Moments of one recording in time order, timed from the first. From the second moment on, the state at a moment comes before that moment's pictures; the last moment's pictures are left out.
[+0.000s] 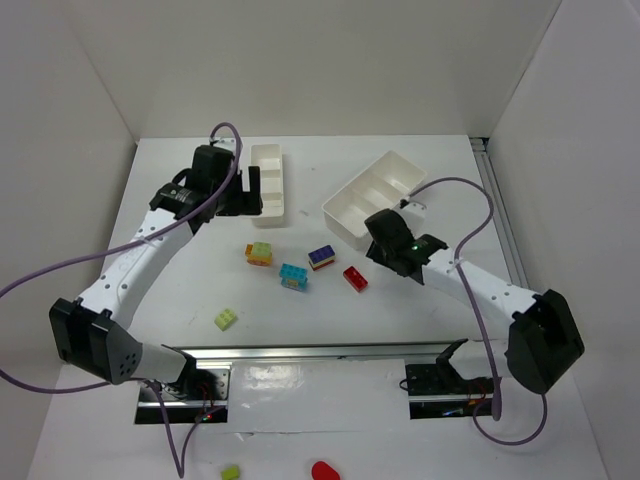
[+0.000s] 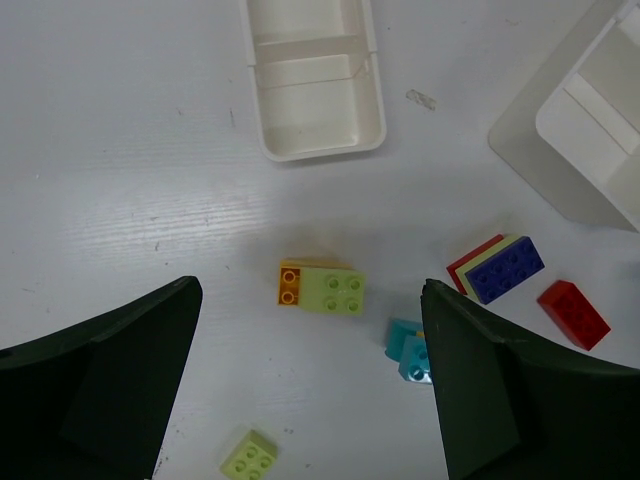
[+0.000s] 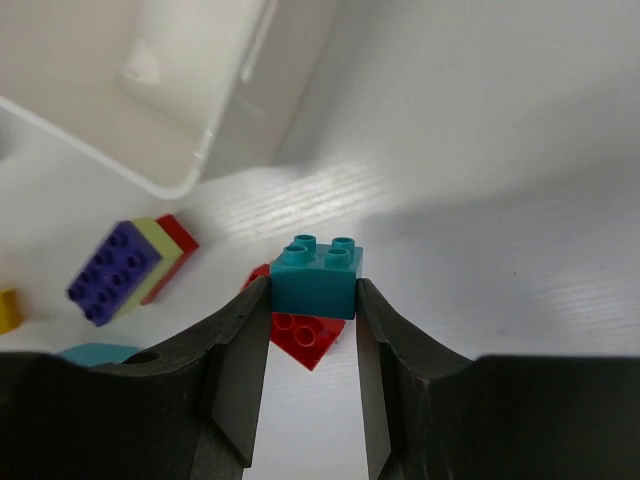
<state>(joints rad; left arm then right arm) -0.35 1.38 1.36 -0.71 -0.15 -0.29 0.63 1.31 0.83 -0.47 0.46 0.93</state>
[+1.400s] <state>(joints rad) -0.30 1.52 1.48 -0.78 -0.07 -0.32 0.14 1.92 1.54 -0.24 0.20 0.53</state>
